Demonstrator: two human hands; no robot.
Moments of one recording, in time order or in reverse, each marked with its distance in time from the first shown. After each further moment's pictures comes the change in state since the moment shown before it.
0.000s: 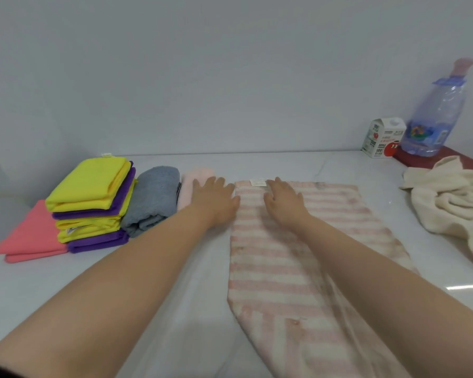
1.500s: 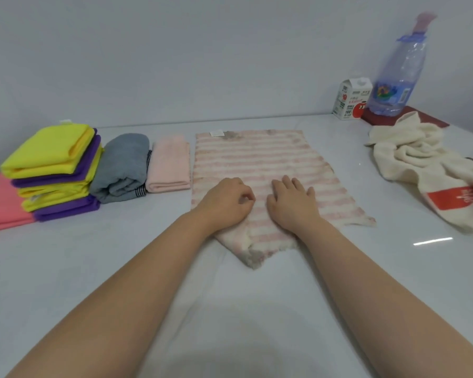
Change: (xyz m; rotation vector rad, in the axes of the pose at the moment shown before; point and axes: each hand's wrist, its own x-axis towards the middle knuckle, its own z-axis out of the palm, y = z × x) left_hand -0.075 0.076 0.017 -0.553 0.047 0.305; right_hand -0.098 0.052 0.010 -0.265 0.015 0.115
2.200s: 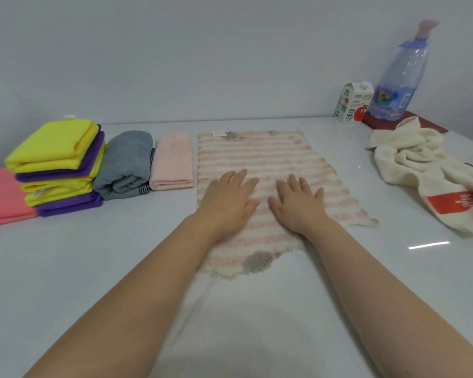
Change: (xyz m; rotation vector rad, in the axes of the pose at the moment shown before) left_hand -0.013 0.007 -0.002 0.270 -0.054 -0.066; right_hand -0.006 0.004 -0.010 -0.050 -0.069 0.003
